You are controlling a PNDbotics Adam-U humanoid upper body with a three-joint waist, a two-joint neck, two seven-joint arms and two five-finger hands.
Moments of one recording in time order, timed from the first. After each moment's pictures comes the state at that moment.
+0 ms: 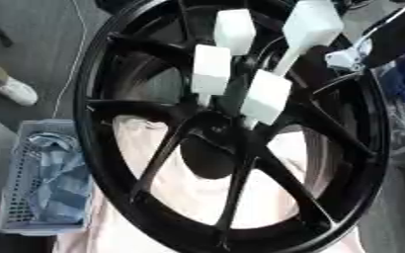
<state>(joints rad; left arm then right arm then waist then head) -0.28 0.42 0.05 -1.98 0.21 -0.13 0.14 -0.81 -1.11 0.30 -1.98 -0.06 0.46 0.52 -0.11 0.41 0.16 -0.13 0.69</state>
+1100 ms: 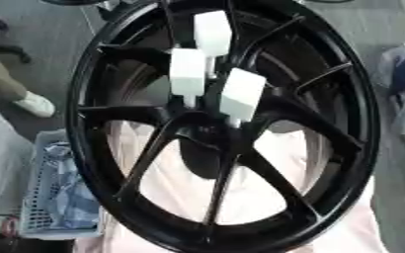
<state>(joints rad) -0.26 0.42 0.07 -1.98 0.20 -0.15 0.17 -0.17 -1.27 -0.18 -1.90 -0.12 0.40 0.07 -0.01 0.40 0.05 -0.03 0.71</state>
